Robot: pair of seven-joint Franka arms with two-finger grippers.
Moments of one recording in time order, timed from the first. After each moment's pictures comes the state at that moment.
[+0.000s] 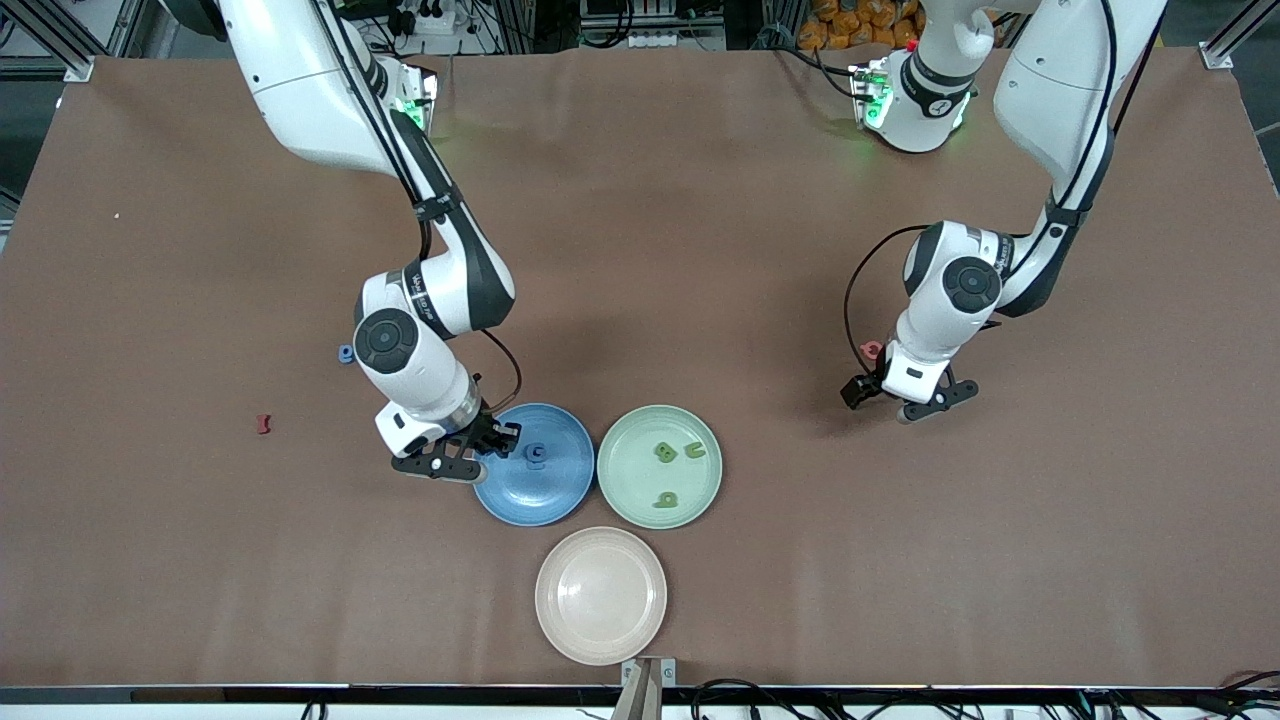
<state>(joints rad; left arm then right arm) -0.16 0.48 -0.09 -2.23 0.10 2.83 -0.71 0.56 0.66 -0.17 -1.66 0.21 2.47 0.42</state>
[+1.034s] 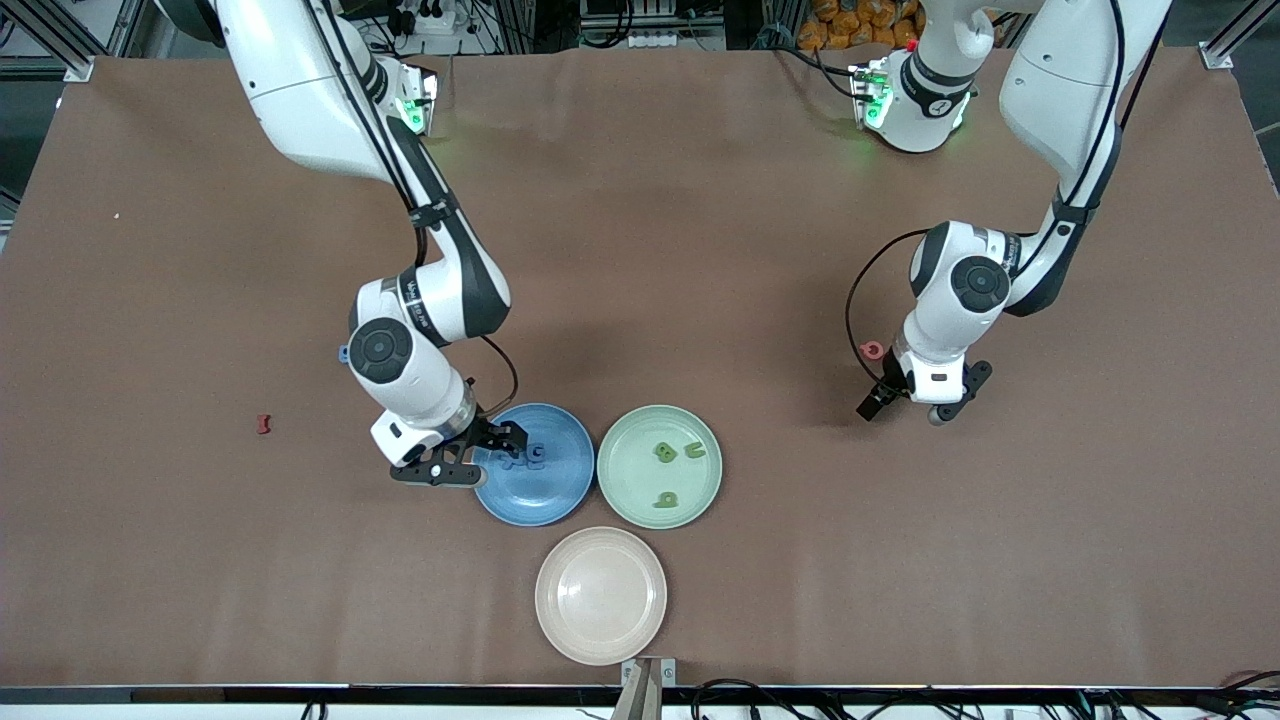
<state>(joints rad) -0.15 0.47 -0.08 -2.23 0.10 2.83 -1.09 0.54 0.67 -0.18 -1.63 0.21 2.41 0.30</state>
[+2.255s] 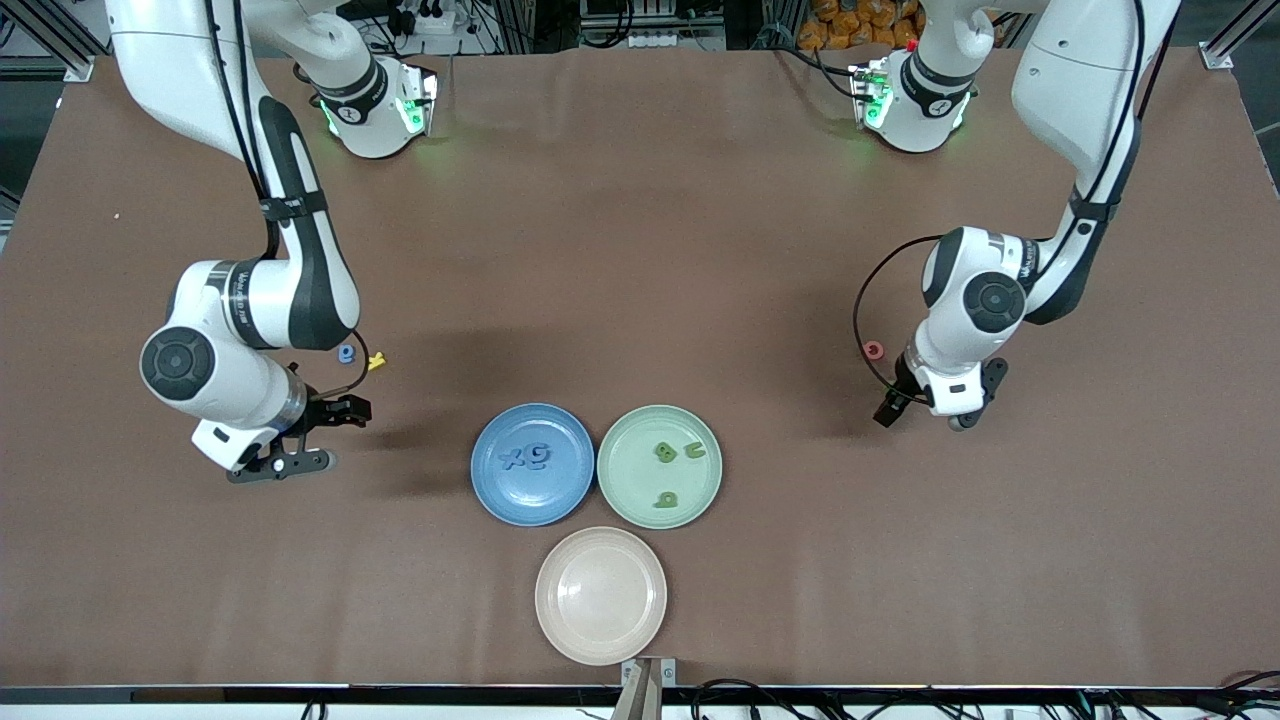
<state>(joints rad) -0.16 0.46 -0.07 -2.15 0.10 2.64 -1.23 0.49 0.49 -0.43 -1.81 0.18 2.21 -0.19</state>
